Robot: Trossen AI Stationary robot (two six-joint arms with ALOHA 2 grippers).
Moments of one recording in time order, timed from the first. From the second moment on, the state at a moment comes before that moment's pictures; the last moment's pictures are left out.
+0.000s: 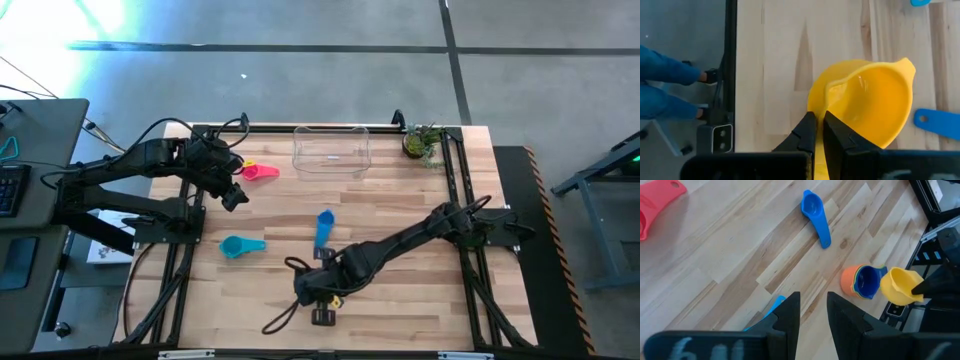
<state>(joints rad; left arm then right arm) 0.21 0.94 1.09 -1.10 0.19 -0.68 0.43 2.24 2.23 -1.08 0.06 0.45</state>
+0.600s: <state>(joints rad) 0.21 0.94 1.09 -1.10 0.20 -0.66 0.44 2.32 2.23 -1.11 0.02 0.50</state>
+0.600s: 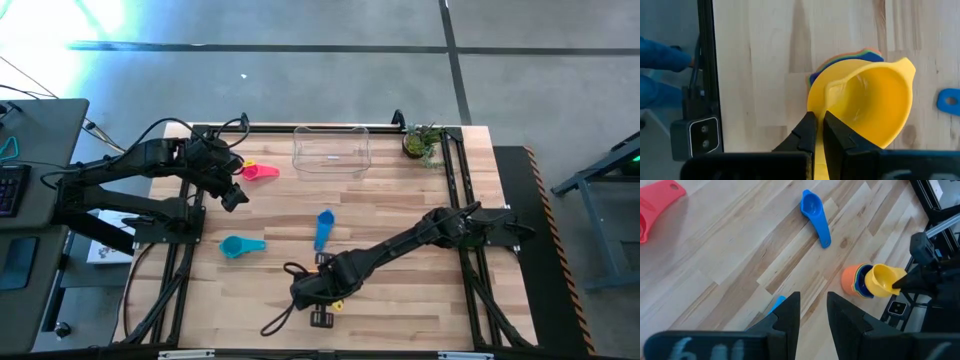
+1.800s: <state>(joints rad) 0.21 0.94 1.09 -1.10 0.20 -0.64 0.42 2.34 2.23 -1.13 -0.03 0.55</state>
